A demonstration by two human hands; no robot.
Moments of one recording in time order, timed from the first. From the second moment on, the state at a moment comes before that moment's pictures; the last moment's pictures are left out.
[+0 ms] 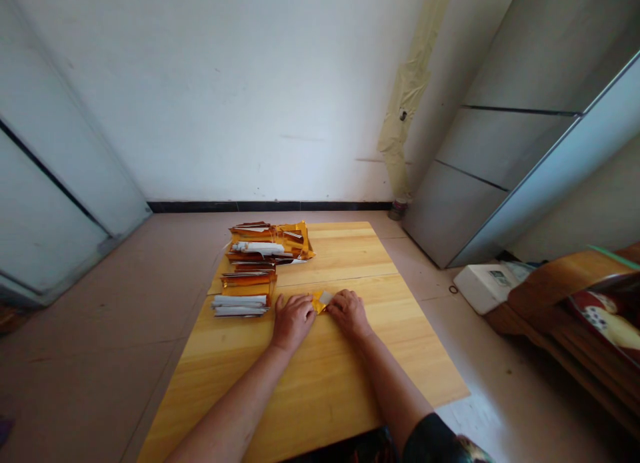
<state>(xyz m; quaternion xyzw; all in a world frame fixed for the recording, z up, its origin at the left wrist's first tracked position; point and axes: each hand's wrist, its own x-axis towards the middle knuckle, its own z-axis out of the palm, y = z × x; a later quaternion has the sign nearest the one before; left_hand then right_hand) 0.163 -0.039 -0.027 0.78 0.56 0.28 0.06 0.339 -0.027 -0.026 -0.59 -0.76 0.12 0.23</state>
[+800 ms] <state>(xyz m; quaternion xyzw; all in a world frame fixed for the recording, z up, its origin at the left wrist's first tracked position) 0.169 -0.043 -0.026 0.77 0.58 0.27 0.05 0.329 -0.026 -0.029 -0.63 -0.73 0.10 0.25</state>
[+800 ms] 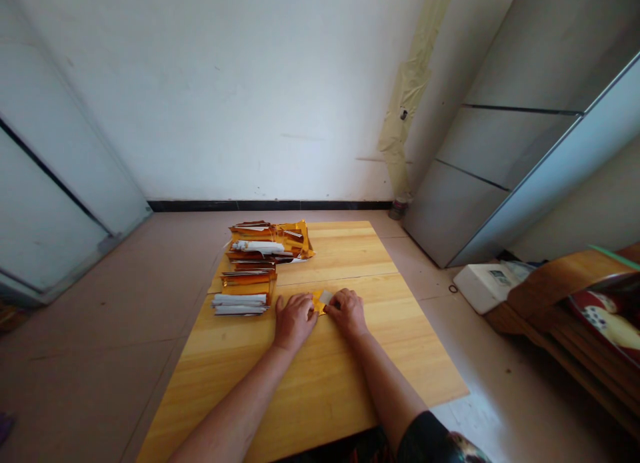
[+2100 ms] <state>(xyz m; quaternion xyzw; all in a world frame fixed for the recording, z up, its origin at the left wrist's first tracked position) 0.191 -0.051 -0.017 0.74 0.64 0.20 0.03 0.317 -0.020 -0.034 -0.70 -0.66 0.09 0.26</state>
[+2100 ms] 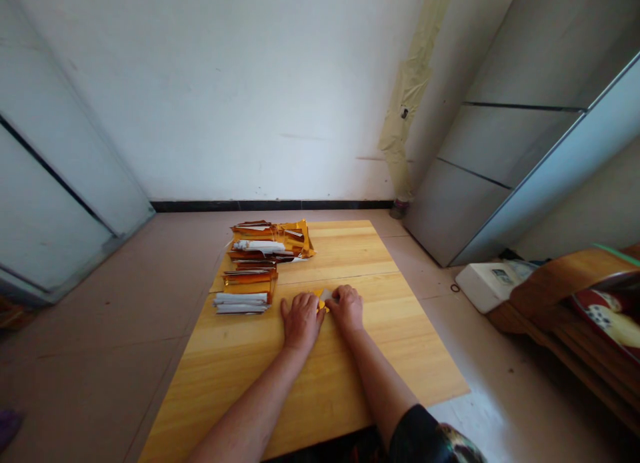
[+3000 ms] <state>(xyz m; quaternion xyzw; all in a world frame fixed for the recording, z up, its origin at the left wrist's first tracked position) 0.189 -0.052 -0.018 0.74 0.64 0.20 0.03 0.340 -0.020 -0.050 -0.59 -0.69 0.16 0.40</state>
